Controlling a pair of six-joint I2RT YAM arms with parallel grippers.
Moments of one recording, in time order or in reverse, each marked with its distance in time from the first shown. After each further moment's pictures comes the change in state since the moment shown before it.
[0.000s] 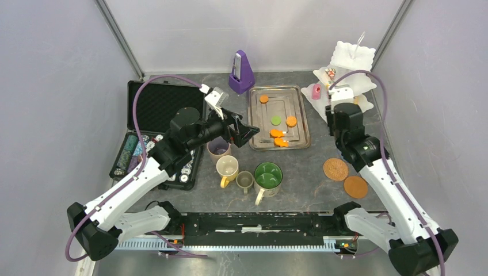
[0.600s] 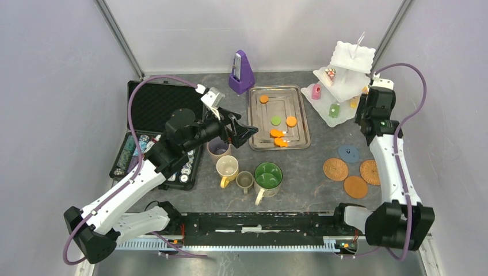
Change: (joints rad) left arm 0.000 -0.034 0.000 0.004 0.007 0.000; right arm -0.536 0.188 0.074 -0.003 -0.189 0.126
